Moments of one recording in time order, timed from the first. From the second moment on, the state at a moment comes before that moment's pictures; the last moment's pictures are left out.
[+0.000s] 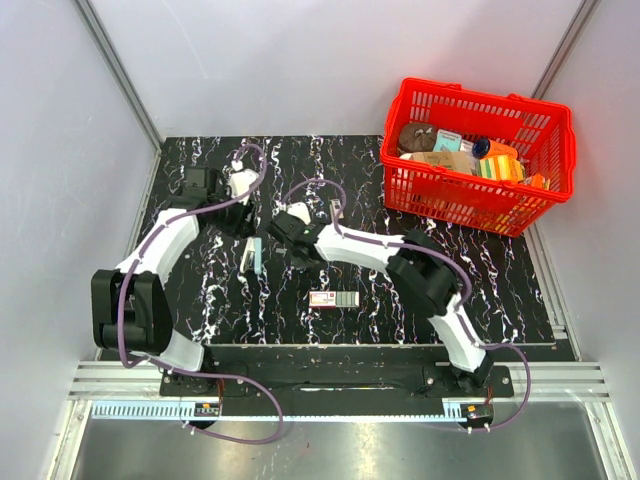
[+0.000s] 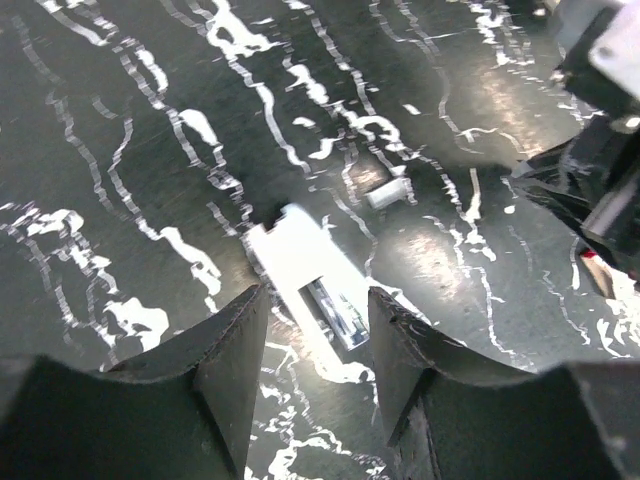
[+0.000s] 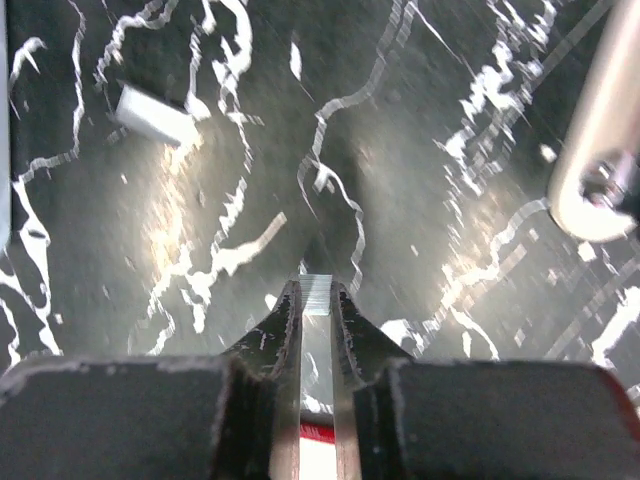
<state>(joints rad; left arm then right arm) -0.07 1.50 1.12 -0.57 0.44 0.39 0.98 2.22 1.74 -0.62 0.36 0.57</state>
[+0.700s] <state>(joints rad) -0.35 1.52 1.02 -0.43 0.36 0.34 1.06 1.73 1.17 -0.67 0.32 0.96</state>
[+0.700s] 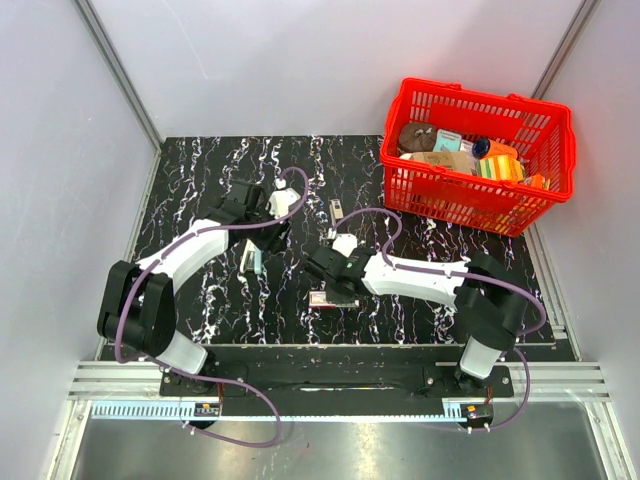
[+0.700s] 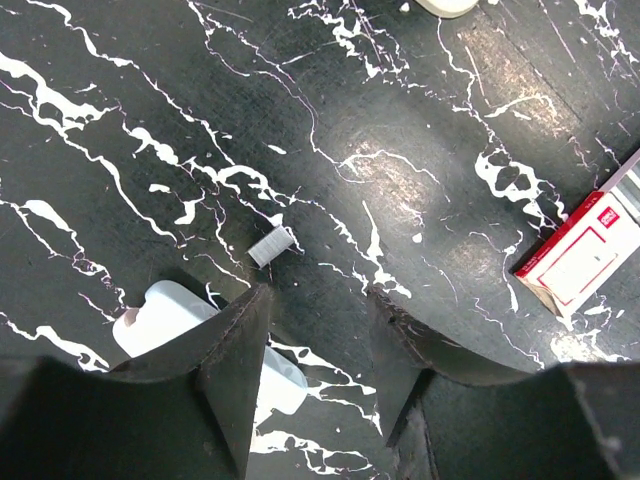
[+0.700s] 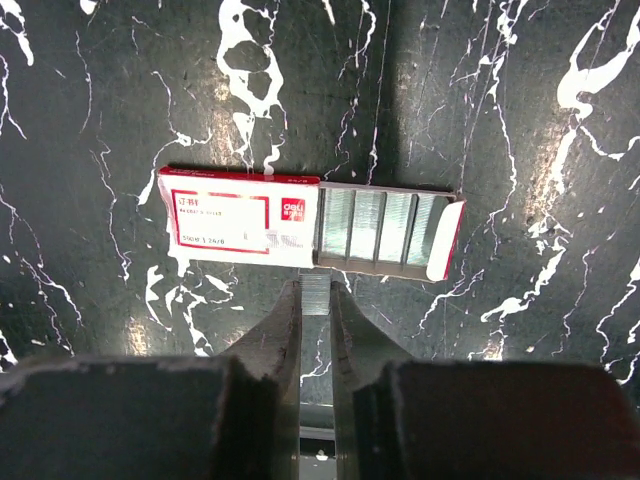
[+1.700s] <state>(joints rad) -0.35 1.46 0.97 -0.45 0.34 0.35 1.05 1.79 1.17 -0.67 0.36 1.01</state>
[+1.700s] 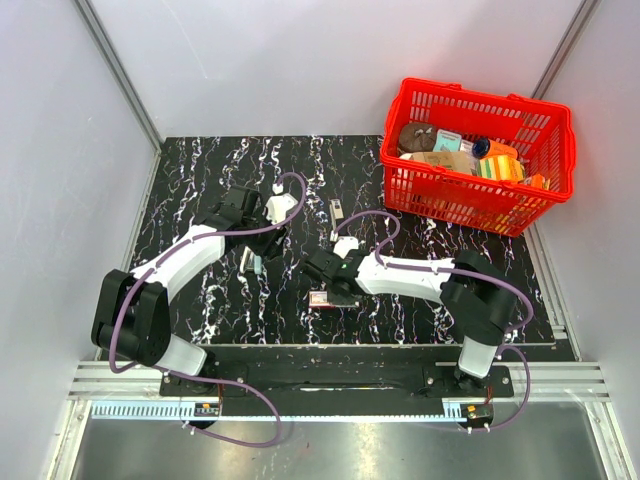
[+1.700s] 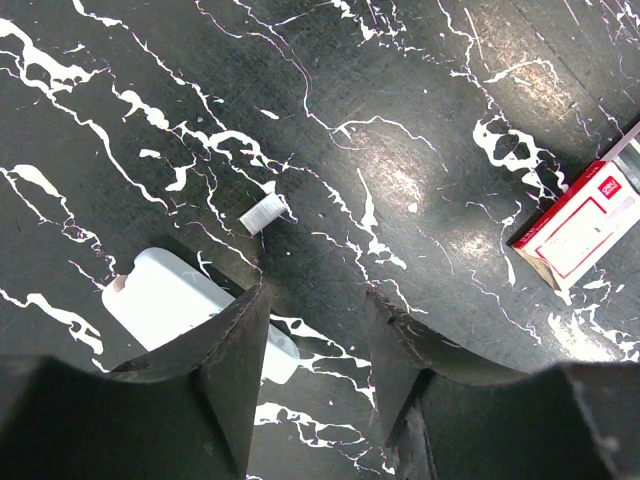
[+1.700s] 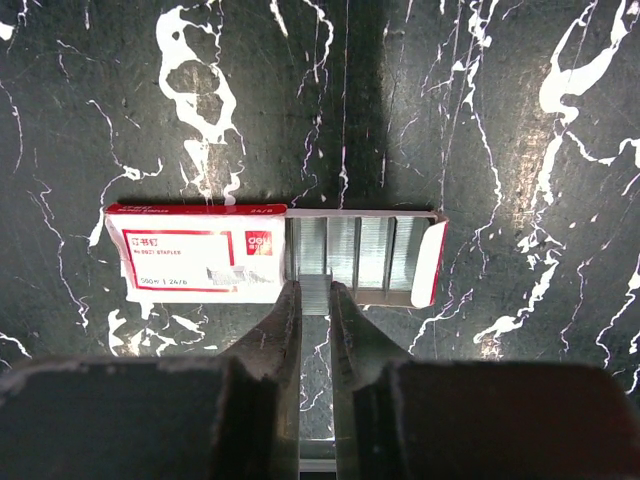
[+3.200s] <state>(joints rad) -0.35 1.43 0.97 -0.47 0.30 0.36 1.03 1.72 1.21 -0.71 0.37 0.98</state>
